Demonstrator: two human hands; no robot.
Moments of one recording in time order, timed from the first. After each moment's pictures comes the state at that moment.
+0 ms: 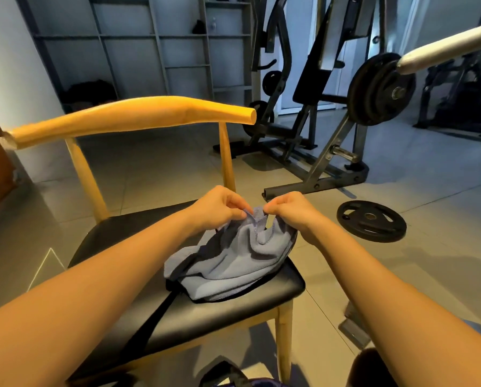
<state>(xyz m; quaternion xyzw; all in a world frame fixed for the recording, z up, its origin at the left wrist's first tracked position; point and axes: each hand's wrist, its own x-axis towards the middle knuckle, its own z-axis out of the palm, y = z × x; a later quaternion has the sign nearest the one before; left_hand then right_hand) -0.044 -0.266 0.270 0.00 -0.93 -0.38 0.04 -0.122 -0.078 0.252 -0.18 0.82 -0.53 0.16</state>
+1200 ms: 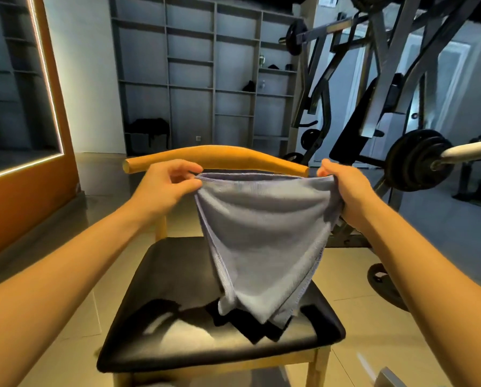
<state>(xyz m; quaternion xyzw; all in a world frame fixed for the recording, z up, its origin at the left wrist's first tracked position) 0.135 -0.375 0.384 0.06 -0.83 -0.38 0.40 -0.050 -0.102 0.412 -0.21 0.71 -0.67 0.06</state>
